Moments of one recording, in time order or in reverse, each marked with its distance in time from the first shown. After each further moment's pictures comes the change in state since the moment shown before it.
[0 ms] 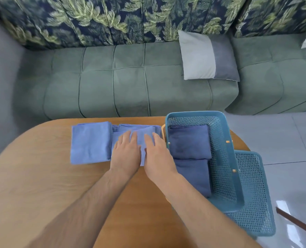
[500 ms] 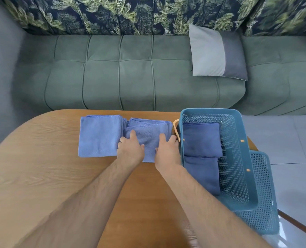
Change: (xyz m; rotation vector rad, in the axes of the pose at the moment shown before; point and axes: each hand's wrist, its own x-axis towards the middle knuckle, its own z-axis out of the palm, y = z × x) left_hand 0.017 -0.032 0.023 -0.261 -0.311 -0.433; right_hand 0.025 -0.010 0.038 0.003 -0.064 0.390
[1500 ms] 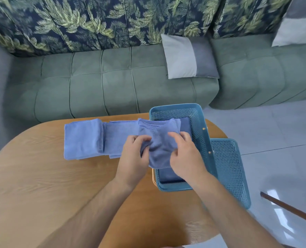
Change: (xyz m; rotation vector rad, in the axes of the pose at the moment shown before) left_hand -0.140 0.062 -0.011 -0.488 0.224 0.599; right_hand -0.093 0.120 -0.109 0.335 0.192 -0.161
